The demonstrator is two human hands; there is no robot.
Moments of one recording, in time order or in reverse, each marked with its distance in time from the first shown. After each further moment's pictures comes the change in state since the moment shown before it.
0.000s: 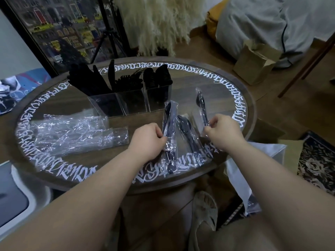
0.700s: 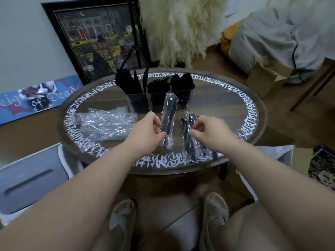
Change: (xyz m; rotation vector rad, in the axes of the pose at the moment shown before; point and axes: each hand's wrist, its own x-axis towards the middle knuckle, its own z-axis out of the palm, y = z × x) left_hand -0.068 -0.033 -0.068 -0.173 0.102 0.094; right_hand -0.072 -0.068 0.002 -0.057 -0.119 -0.392
